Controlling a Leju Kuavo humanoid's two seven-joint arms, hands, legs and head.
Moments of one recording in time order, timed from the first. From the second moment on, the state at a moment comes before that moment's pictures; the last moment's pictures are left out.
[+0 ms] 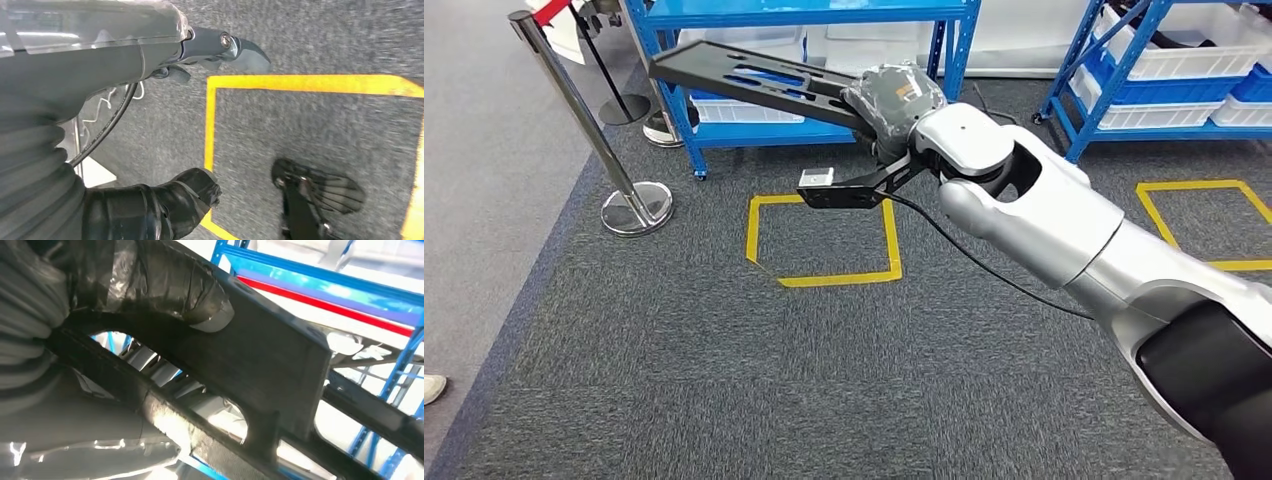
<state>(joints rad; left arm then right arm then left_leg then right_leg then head) -0.13 -0.09 1.13 -0.19 -1.12 0.00 -0.15 -1.36 -0.13 0.99 -1.04 0.82 0.21 0.05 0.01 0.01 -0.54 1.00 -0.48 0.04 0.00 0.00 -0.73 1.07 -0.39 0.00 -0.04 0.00</state>
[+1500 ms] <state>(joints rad) -0.13 -0.10 1.15 -0.19 -1.11 -0.01 -0.17 -1.36 -0.14 0.99 -1.00 0.84 0.24 0.06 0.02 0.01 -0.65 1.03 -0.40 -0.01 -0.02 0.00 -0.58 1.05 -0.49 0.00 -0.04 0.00</state>
